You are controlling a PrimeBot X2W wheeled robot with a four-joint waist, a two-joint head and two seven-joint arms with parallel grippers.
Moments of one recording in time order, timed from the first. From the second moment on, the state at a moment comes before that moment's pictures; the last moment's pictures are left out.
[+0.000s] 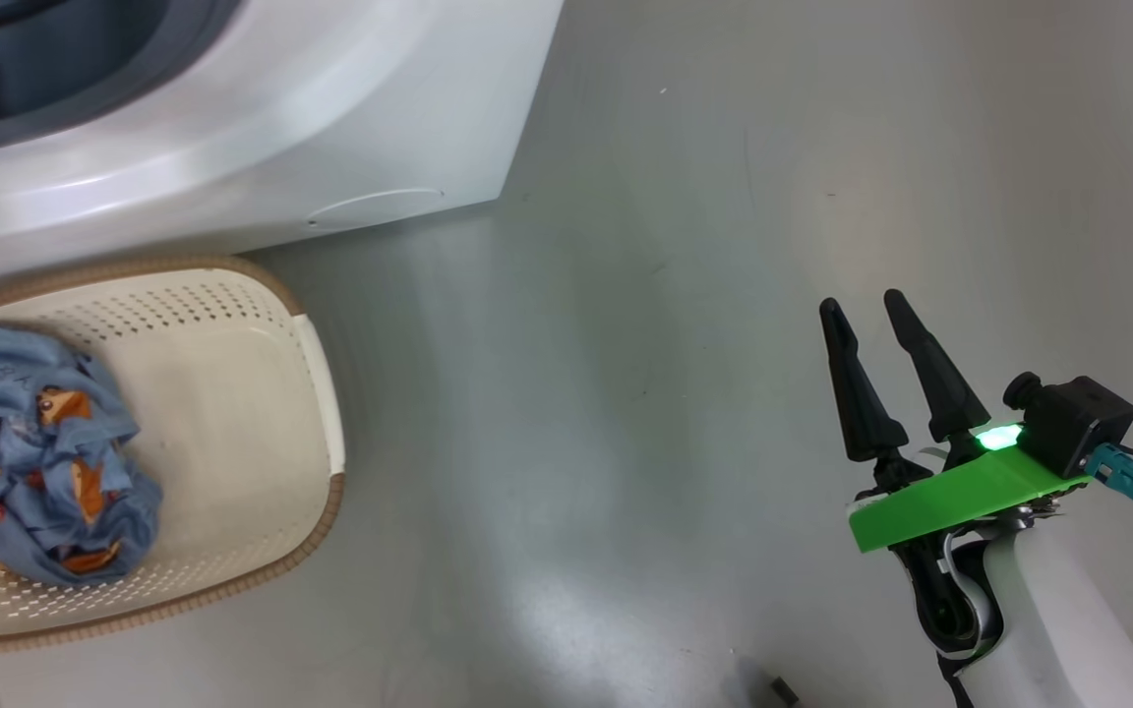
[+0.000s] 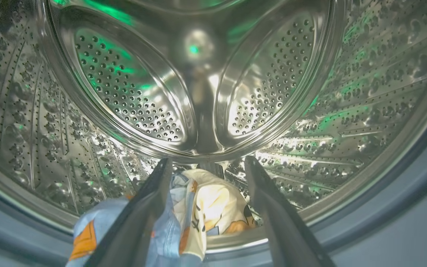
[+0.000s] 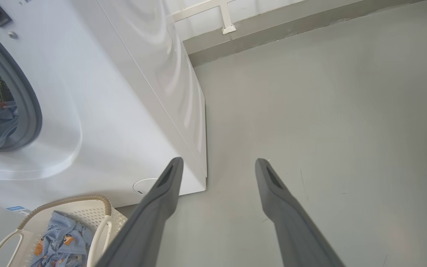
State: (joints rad) left arm -1.09 0.29 -0.01 0.74 -0.35 -0.13 -0.26; right arm -0.36 -0.12 0.15 0.24 0.50 0.13 -0.26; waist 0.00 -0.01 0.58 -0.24
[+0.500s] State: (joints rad) left arm -0.80 0.22 0.07 0.56 -0.33 -0.13 -0.26; right arm -0.35 -0.15 0.11 0.24 0.50 0.13 -0.26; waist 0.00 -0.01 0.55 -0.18
